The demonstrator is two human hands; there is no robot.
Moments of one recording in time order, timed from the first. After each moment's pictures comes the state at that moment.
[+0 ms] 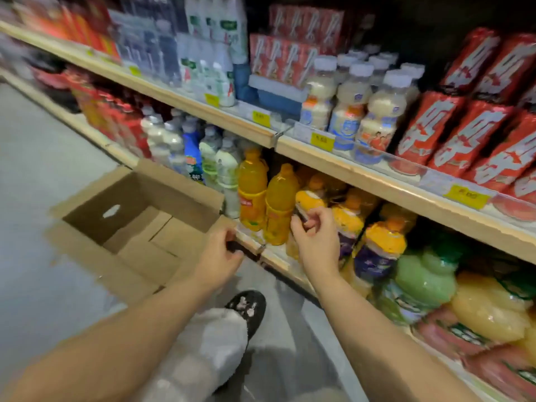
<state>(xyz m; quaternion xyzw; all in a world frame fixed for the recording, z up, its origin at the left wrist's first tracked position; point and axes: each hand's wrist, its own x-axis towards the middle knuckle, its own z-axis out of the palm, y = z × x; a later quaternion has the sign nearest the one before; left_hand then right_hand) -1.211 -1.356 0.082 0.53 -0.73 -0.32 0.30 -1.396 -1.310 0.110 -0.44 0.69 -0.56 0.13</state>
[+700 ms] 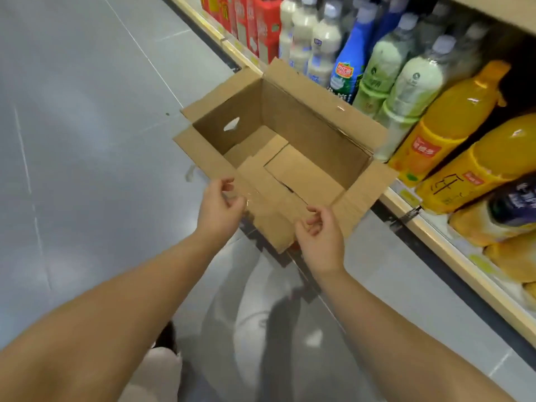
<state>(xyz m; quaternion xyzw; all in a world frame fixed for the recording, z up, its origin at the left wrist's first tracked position) -0.926 -1.423 -0.028 0.71 -0.51 -0.30 0.37 -1.118 -1.384 -0.049 -0.50 0.66 -0.41 0.38</state>
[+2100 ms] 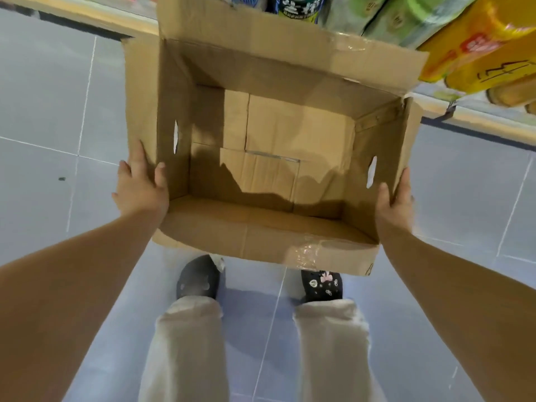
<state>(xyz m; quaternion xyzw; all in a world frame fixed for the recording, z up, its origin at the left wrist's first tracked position) -0.770 -1.787 -0.074 0.66 -0.71 -0.24 -0.07 -1.070 -1.493 -0.077 0.02 0.92 -0.25 0.29</state>
